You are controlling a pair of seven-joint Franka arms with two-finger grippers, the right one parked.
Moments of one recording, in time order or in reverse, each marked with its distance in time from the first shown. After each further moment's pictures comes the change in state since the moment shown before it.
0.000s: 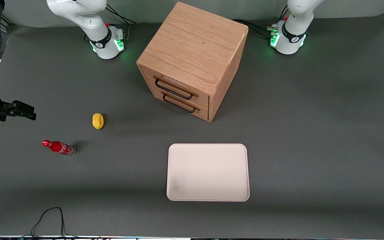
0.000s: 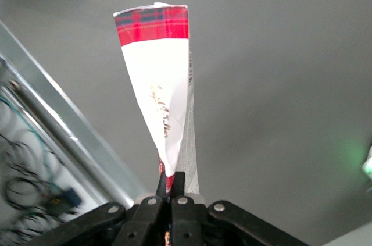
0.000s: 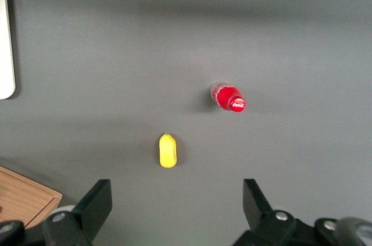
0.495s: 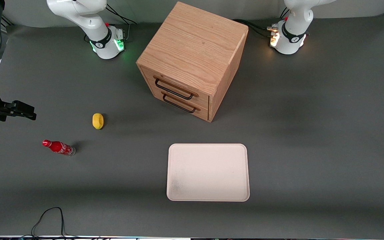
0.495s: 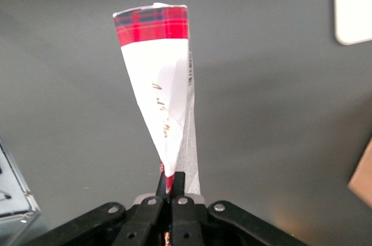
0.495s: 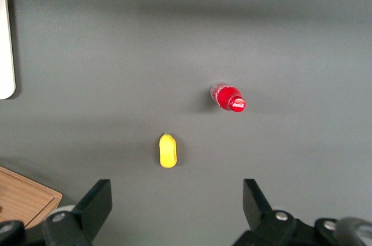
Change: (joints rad) arm -0.434 -0.001 -0.012 0.036 -0.043 -0.092 -0.791
